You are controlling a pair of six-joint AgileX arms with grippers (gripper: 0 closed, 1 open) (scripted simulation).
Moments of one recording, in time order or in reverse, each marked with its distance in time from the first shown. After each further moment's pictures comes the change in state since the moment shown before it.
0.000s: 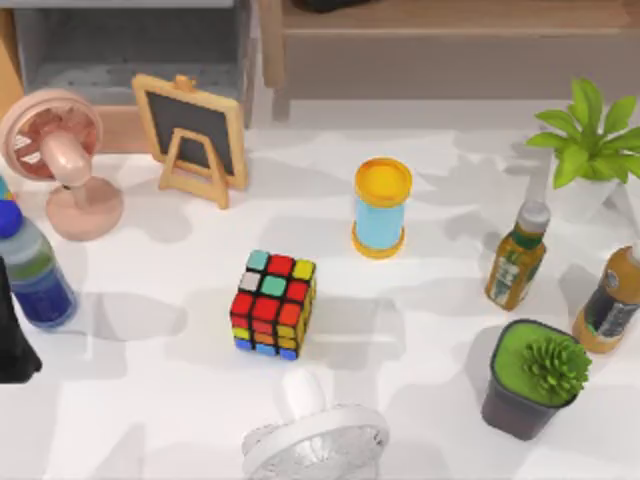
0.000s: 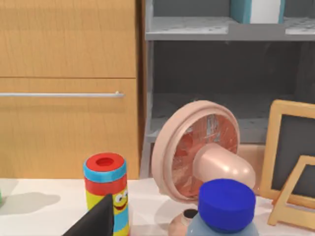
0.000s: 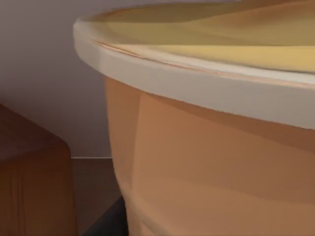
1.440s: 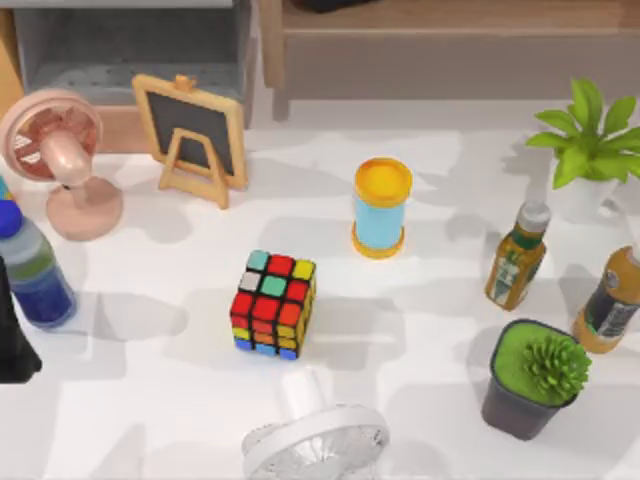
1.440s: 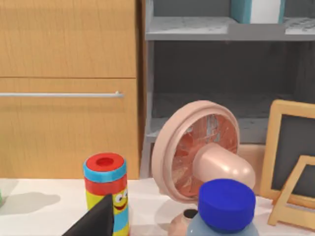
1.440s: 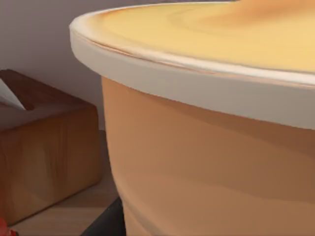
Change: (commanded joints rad) left arm 0.000 0.000 0.000 0.000 0.000 0.000; right arm -0.063 -0.273 -0.356 0.087 -0.064 0.004
